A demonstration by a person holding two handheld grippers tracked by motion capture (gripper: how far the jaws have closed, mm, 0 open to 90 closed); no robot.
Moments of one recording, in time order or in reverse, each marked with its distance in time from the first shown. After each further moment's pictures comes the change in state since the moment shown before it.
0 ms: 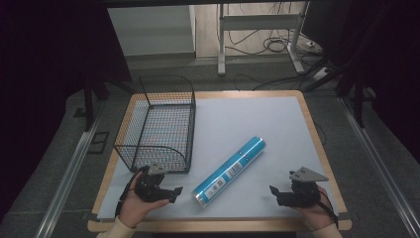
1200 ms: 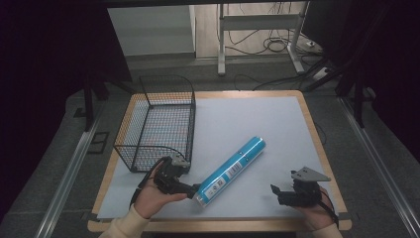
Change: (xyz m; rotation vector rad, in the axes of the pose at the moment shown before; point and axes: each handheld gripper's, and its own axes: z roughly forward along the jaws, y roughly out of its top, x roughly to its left) left arm -0.039 0.051 0.009 0.075 -0.057 0.111; right arm -0.003 0.000 -0.002 -0.016 -0.008 0.020
